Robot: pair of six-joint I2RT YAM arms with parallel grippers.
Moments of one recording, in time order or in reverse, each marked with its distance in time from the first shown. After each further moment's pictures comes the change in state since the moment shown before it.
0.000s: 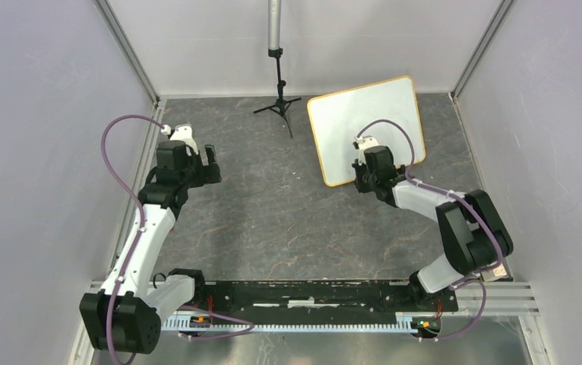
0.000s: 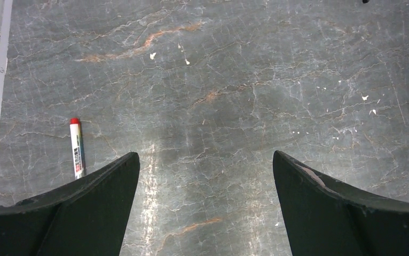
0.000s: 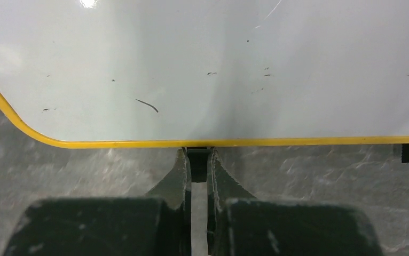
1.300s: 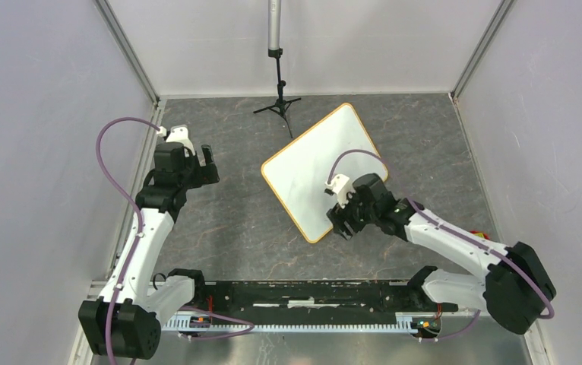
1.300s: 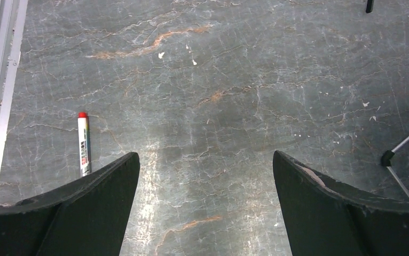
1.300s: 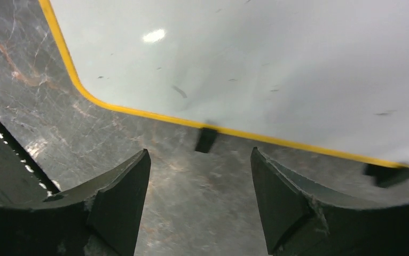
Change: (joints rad) left arm 0.000 -0.040 0.001 -0.021 -0.040 -0.026; right arm 0.343 -0.423 -0.169 -0.359 -0.264 -0.202
